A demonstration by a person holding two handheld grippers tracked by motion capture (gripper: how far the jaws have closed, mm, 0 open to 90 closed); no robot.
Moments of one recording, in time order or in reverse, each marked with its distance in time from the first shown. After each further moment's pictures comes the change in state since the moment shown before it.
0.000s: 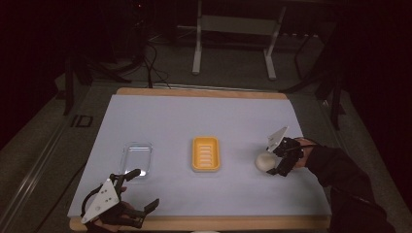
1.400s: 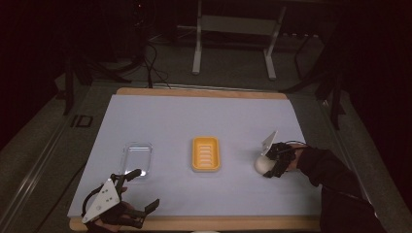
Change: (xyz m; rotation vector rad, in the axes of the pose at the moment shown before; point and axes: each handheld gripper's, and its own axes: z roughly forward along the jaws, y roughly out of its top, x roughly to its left) left arm 0.000 -0.001 0.001 0.009 -0.006 -0.001; right arm -0.010 -0.007 0.041 0.110 0.094 0.055
